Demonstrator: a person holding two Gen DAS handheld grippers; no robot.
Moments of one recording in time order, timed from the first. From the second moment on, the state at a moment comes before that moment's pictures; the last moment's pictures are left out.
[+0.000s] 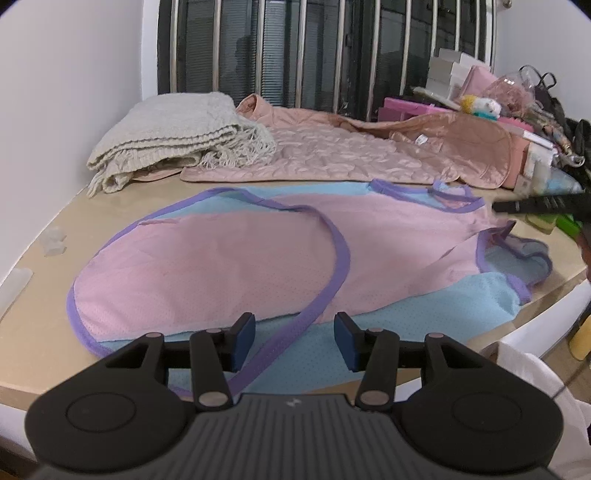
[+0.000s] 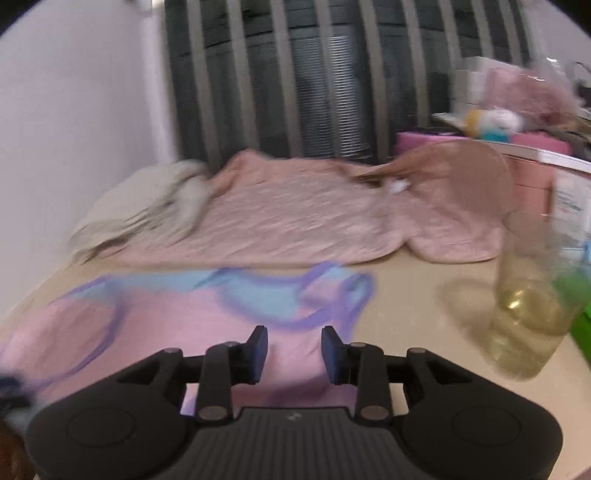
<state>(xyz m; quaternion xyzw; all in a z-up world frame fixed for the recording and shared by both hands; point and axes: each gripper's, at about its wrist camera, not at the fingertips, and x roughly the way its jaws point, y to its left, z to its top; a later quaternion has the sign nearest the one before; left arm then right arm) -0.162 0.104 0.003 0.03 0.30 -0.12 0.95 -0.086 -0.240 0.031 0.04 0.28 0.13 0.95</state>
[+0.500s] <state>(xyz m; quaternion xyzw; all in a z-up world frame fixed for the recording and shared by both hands) -0.161 0.098 0.000 0.04 0.30 -0.12 0.94 -0.142 -0.181 0.008 -0.05 0.29 0.21 0.93</state>
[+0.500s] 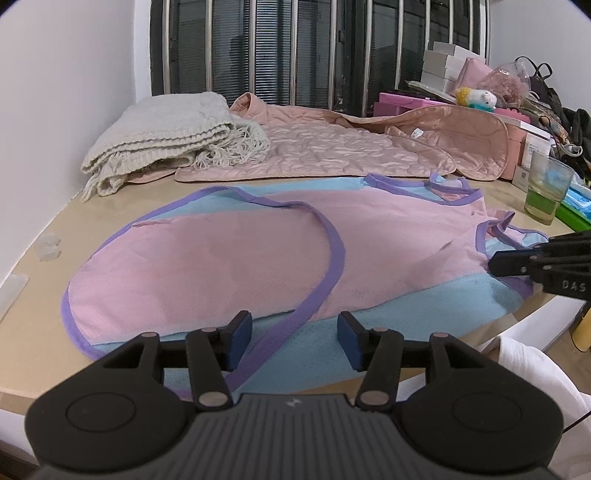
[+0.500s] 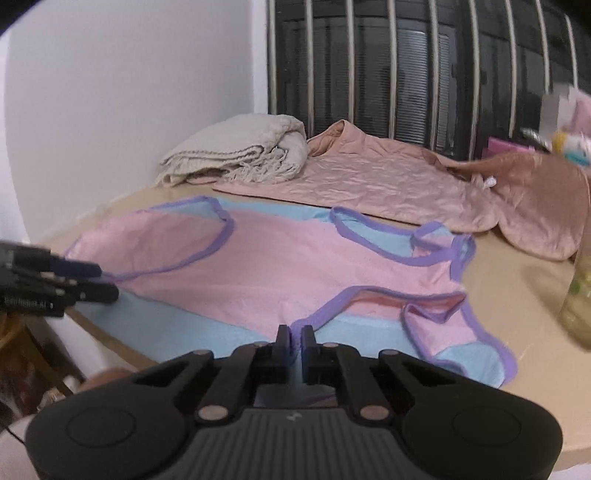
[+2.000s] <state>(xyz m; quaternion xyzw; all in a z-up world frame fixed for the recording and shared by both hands) -0.098 0.218 0.031 0.05 0.30 -0.24 0.92 -0.085 -0.243 0.079 -0.25 0.20 0.35 0.88</state>
